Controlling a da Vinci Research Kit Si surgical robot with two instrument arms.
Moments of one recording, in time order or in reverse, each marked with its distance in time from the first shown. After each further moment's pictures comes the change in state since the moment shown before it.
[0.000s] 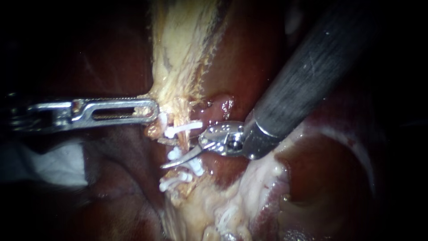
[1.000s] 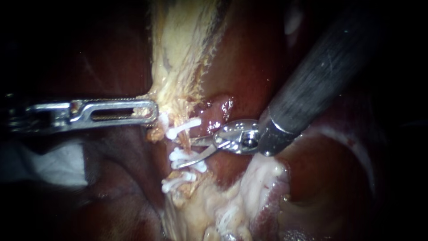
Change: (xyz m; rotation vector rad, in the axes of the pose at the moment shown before) right arm -0.001 0.000 -0.003 -0.014 -0.015 -0.024; left arm 0.000 0.000 0.000 -0.001 0.000 -0.001
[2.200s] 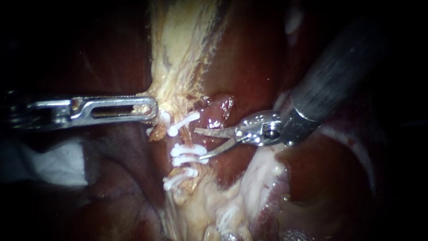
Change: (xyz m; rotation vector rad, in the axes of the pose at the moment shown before) right arm -0.001 0.000 -0.004 -0.129 -0.149 -0.019; left arm 0.000 0.001 0.000 0.000 0.003 0.000
